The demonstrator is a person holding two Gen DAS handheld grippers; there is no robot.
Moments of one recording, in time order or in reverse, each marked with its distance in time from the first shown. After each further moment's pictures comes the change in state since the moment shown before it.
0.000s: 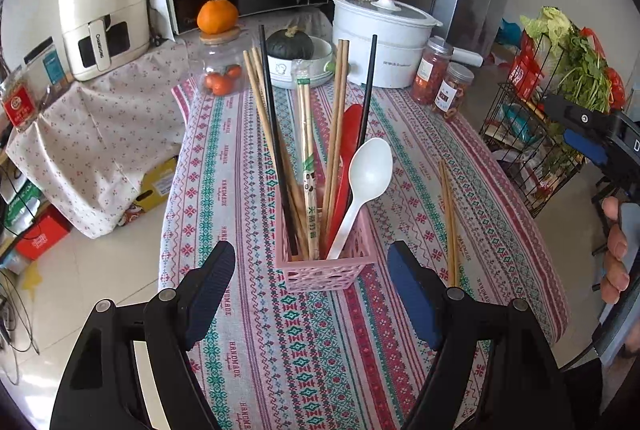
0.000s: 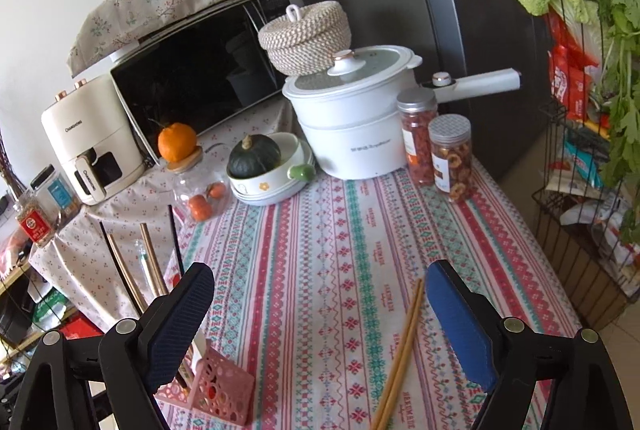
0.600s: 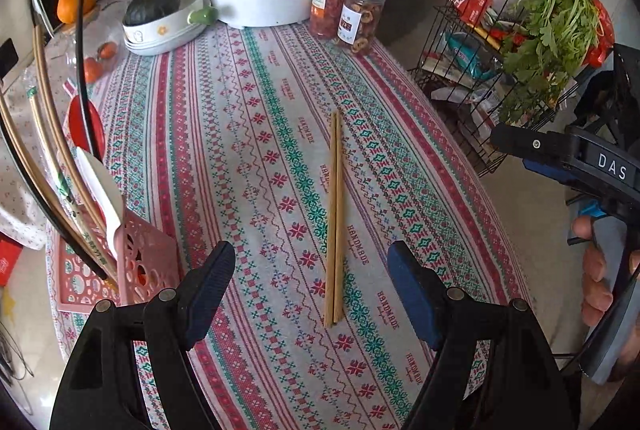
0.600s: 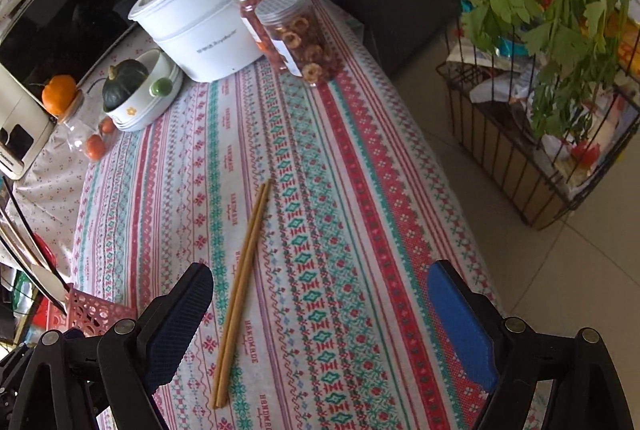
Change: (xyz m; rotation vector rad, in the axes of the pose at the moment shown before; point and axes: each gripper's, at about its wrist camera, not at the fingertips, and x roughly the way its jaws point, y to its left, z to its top) left arm 0.094 -0.146 0.034 0.094 0.244 -0.135; right arm 0.038 -0.149 -0.012 0.197 0.363 -0.112
